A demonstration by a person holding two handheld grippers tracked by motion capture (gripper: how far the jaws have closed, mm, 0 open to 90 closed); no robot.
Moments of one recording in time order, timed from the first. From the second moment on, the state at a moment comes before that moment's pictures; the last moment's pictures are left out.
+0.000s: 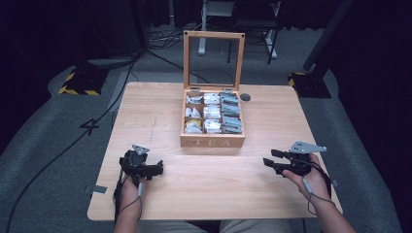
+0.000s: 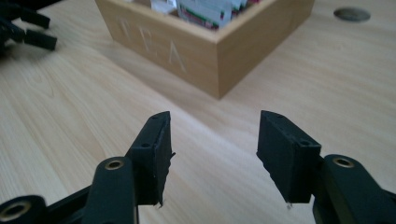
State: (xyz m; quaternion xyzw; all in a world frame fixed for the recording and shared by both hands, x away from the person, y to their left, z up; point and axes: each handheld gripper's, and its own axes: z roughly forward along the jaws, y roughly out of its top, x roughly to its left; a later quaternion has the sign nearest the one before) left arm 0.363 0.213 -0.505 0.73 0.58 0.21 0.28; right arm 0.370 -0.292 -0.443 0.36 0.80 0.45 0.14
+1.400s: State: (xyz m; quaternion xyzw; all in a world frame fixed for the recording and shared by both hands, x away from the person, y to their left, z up) left arm 0.364 0.213 -0.505 0.73 0.58 0.21 0.28; right arm 0.460 -0.221 -0.384 0.33 0.82 0.45 0.14
